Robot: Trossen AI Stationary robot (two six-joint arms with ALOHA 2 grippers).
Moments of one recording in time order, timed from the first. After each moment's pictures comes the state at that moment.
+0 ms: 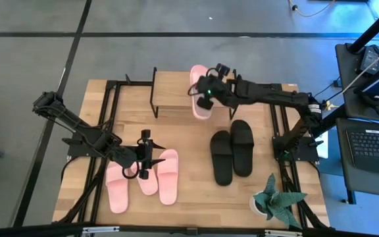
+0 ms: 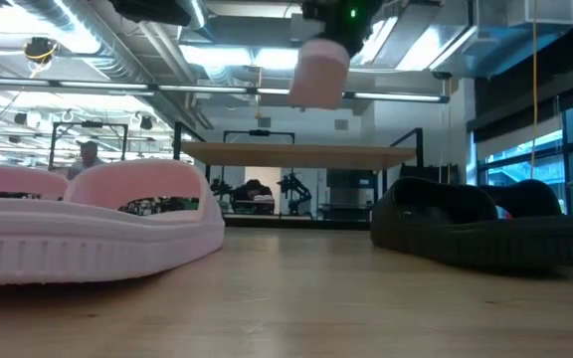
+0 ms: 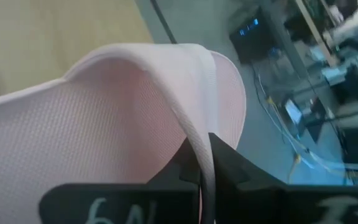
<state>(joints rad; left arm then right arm) -0.53 1.12 0.80 -0.27 -0.62 -0.10 -0.22 1.72 1.67 -0.72 0.73 -0.22</state>
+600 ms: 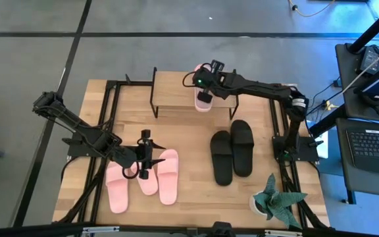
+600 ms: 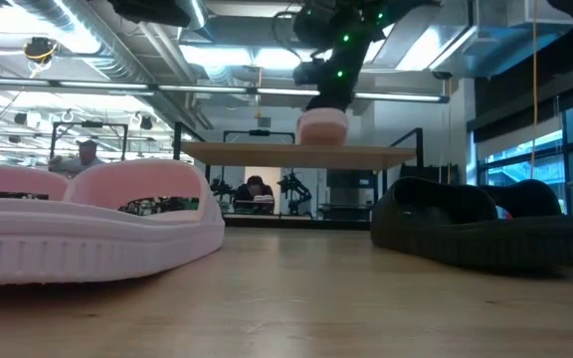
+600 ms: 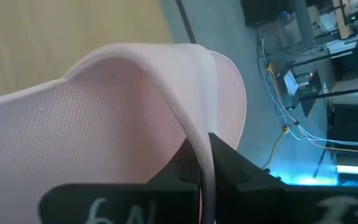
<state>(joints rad) -0.53 1.12 0.80 -0.27 -0.61 -0.10 -0.37 1.89 1.67 -0.69 0.68 -0.34</state>
